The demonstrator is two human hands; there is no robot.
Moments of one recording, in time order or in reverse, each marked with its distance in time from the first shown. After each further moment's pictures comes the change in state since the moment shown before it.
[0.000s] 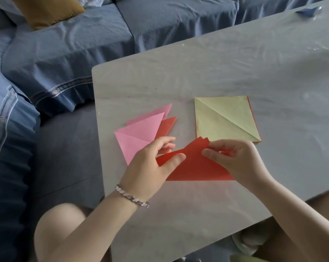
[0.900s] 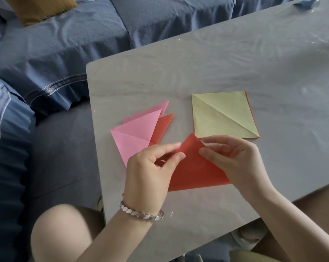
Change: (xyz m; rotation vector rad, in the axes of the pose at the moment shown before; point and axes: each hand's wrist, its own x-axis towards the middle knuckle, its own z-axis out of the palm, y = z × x) left_hand -0.014 0.022 0.014 -0.057 0.346 0.084; right_hand -0.017 -0.020 0.009 0.282 0.086 0.147
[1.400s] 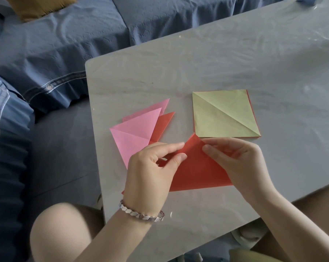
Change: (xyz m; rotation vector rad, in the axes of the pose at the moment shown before) left_hand 0.001 -0.001 0.000 -0.003 -0.041 0.005; right_hand -0.001 -0.001 0.002 -0.024 0.013 -0.086
